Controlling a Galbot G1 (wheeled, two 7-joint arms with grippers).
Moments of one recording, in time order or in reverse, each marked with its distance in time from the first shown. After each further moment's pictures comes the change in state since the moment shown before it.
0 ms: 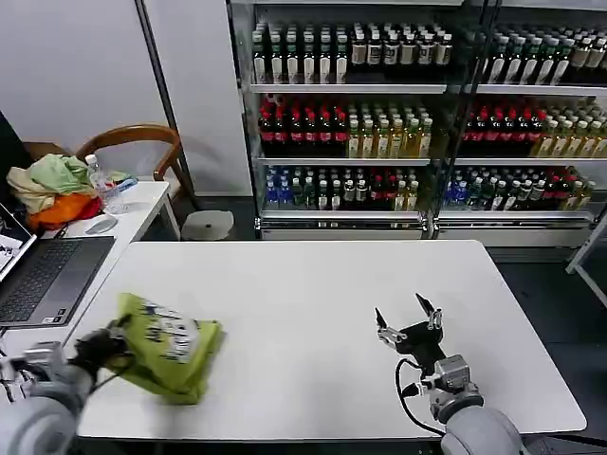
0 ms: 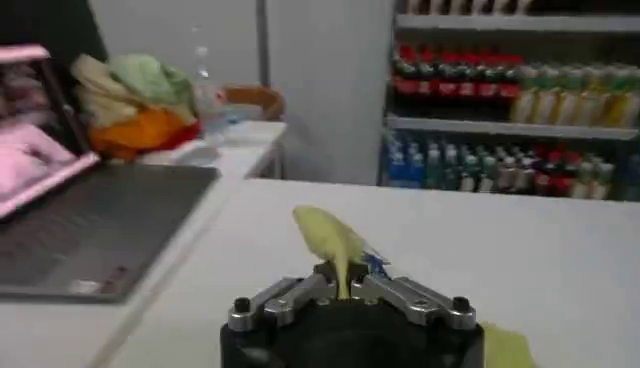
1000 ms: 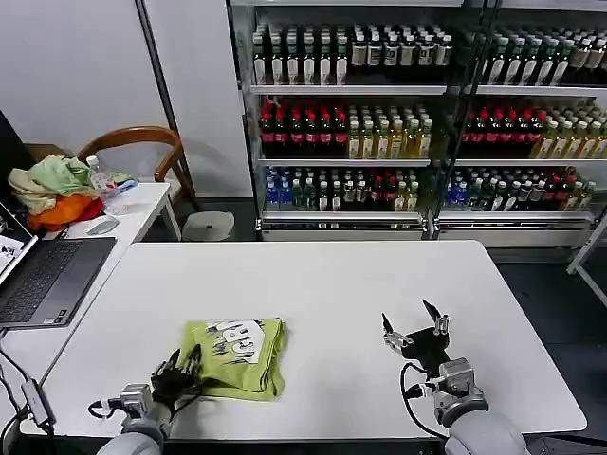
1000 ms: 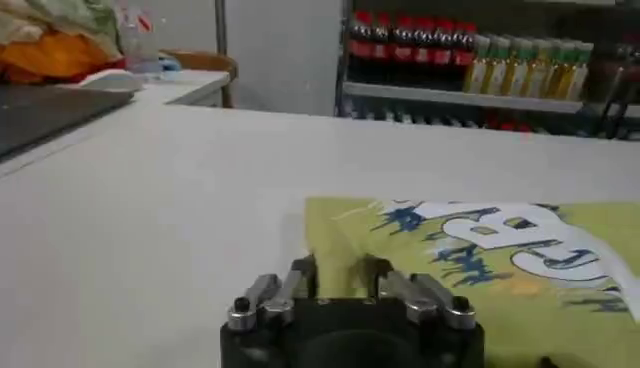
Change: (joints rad) left arm -0.112 -0.256 0.408 0.238 0.307 -0.224 0.085; right arm -0.036 0.007 0.034 0.005 -0.001 -0.037 0.010
